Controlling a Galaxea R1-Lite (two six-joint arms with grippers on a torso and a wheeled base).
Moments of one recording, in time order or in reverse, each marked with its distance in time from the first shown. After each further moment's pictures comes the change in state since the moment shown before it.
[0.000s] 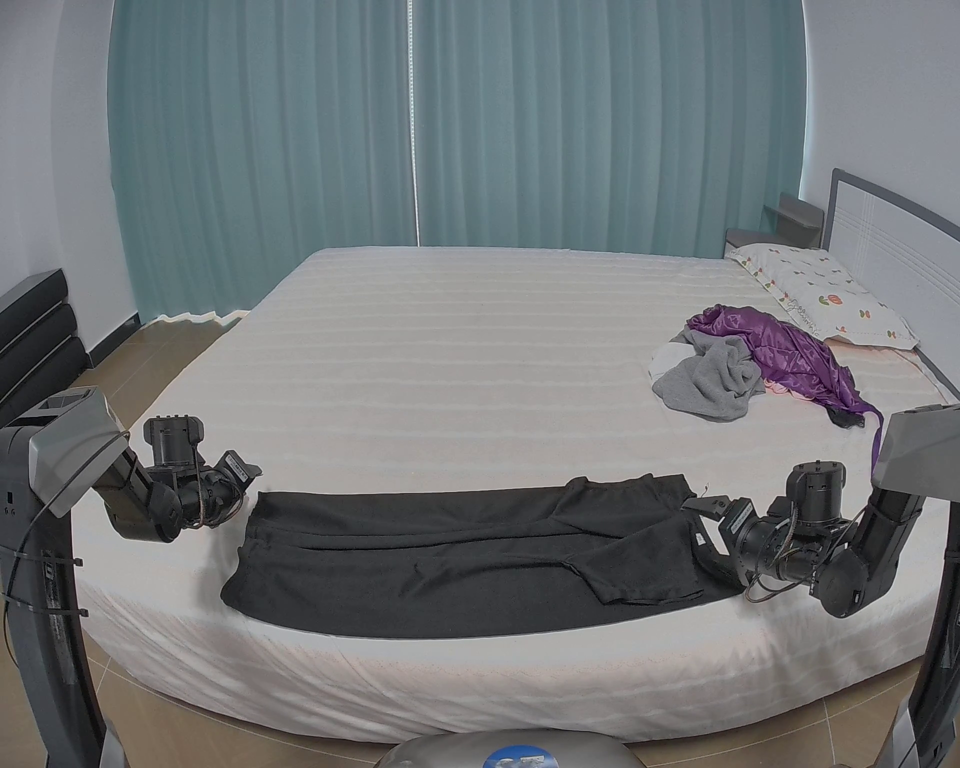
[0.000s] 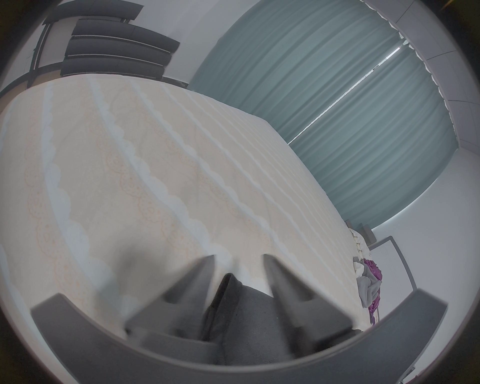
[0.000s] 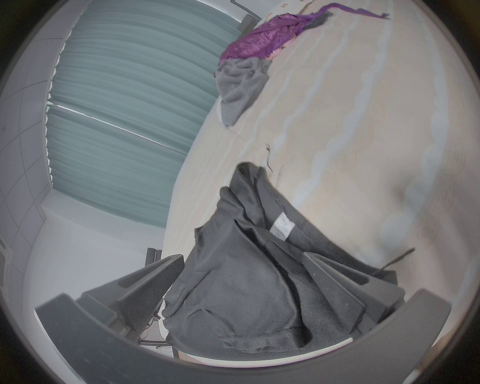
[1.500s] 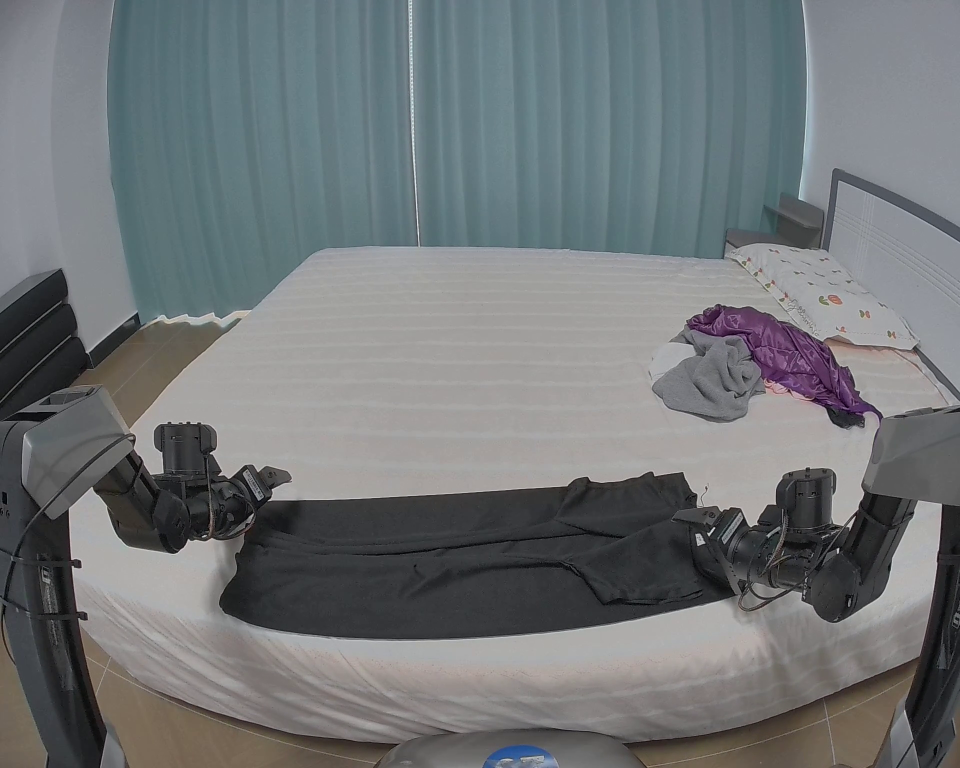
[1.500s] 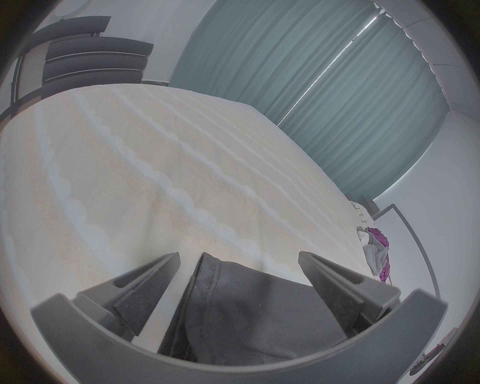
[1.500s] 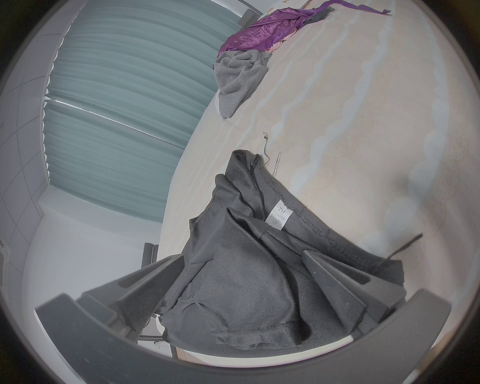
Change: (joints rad) left arm -0.054 -0.051 0.095 0.005 0.000 0.137; right arm 0.025 0.025 -0.005 0.016 0.005 -0.009
